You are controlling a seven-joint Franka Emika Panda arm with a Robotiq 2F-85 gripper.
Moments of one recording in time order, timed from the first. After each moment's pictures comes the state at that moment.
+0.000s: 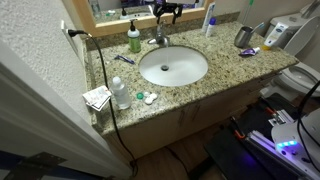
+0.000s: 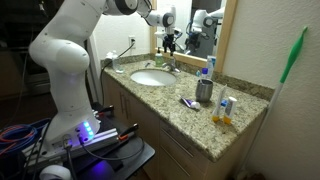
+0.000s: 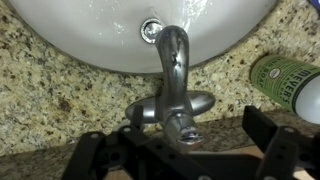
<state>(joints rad) 0.17 0.71 0.02 -1.22 0.07 2.08 0.39</state>
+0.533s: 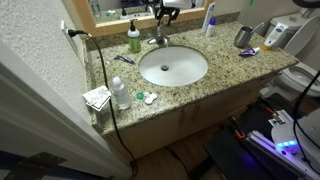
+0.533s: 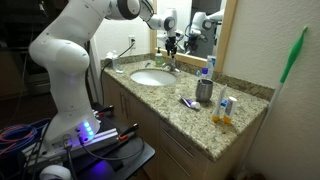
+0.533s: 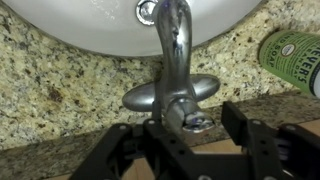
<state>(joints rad) 0.17 0.77 0.01 -1.16 0.07 2.14 0.41</state>
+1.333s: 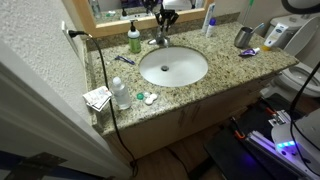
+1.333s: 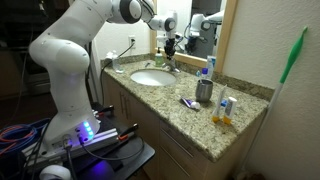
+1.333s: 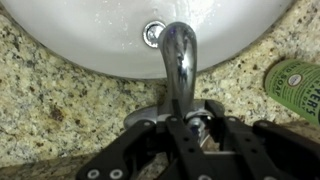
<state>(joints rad) 0.17 0.83 0.02 -1.08 0.07 2.00 0.38</state>
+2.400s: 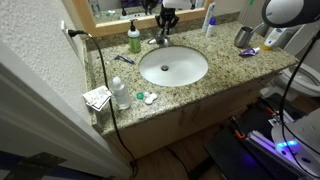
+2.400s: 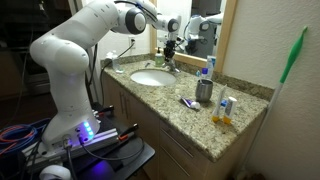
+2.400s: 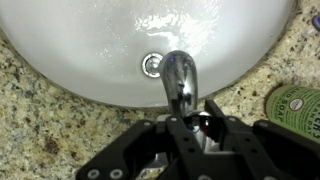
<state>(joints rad) 0.15 0.97 0.03 -0.82 0.14 1.74 0.37</state>
